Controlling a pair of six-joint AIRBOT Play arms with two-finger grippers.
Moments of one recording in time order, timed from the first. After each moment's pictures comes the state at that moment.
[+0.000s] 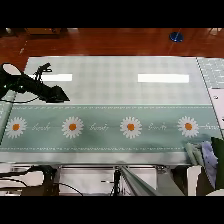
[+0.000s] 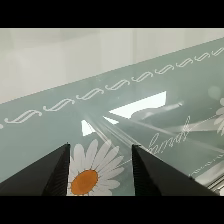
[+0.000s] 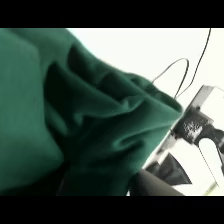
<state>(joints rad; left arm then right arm) 0.15 -1.49 1.17 0.96 -1.35 -1.16 -1.30 -0.68 0.39 -2.41 1.52 1.59</state>
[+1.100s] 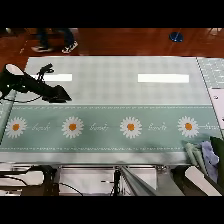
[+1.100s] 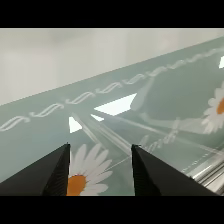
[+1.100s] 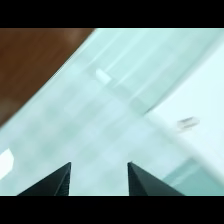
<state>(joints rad) 0.13 -1.53 1.19 0.90 -1.36 -1.17 -0.74 -1.07 1.33 -1.09 1.09 1.55</state>
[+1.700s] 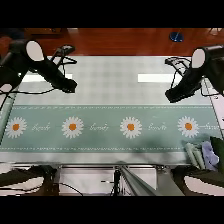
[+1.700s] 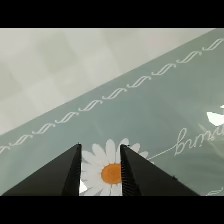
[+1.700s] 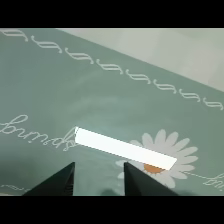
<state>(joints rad) -0.26 -1.43 1.44 1.46 -1.42 -1.37 0.17 -1.38 1.36 -1.65 1.57 1.41</state>
